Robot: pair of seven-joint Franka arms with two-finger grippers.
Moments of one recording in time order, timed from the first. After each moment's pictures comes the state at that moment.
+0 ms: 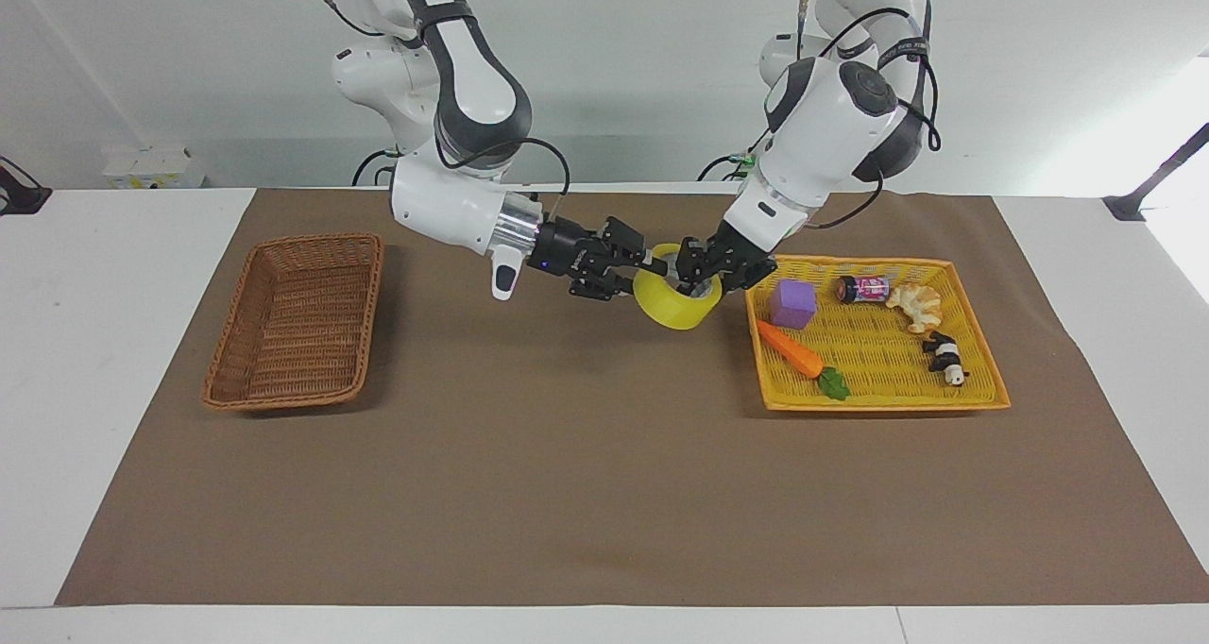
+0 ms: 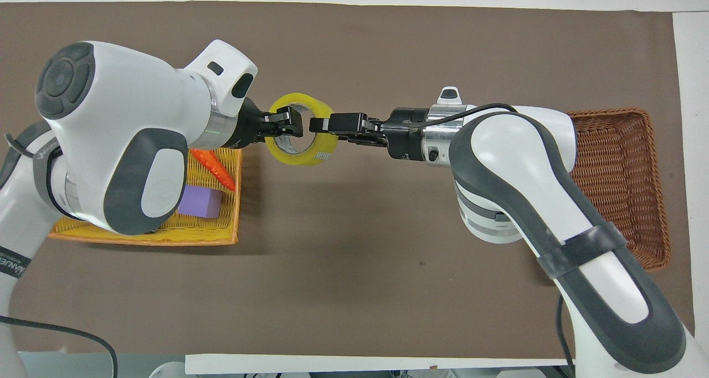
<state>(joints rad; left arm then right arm) -0.45 0.08 -0.07 -1.80 -0.36 2.09 -0.39 0.52 0.15 -0.09 -1.95 1.52 2.25 -0.45</state>
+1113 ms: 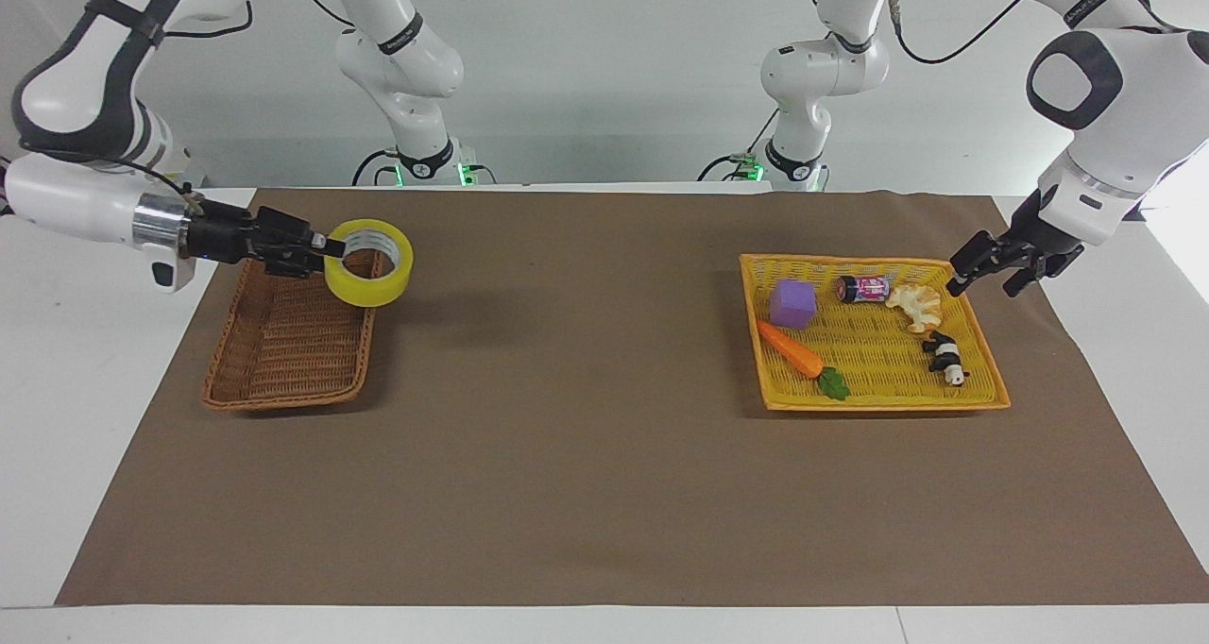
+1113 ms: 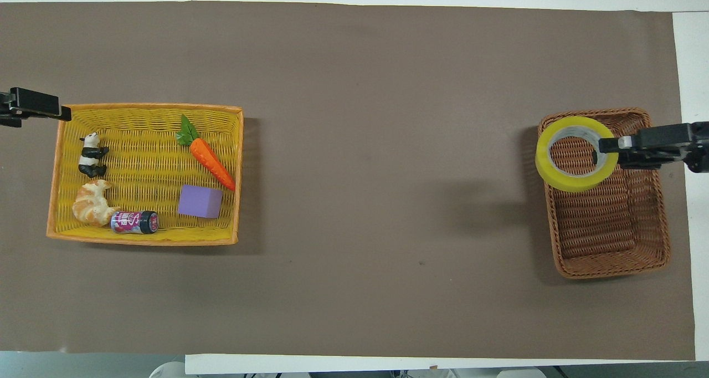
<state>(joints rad) 0.05 0.01 0.00 -1.79 -0.14 1.84 0.13 -0.41 0.15 -0.12 -1.89 0.95 1.36 -0.47</state>
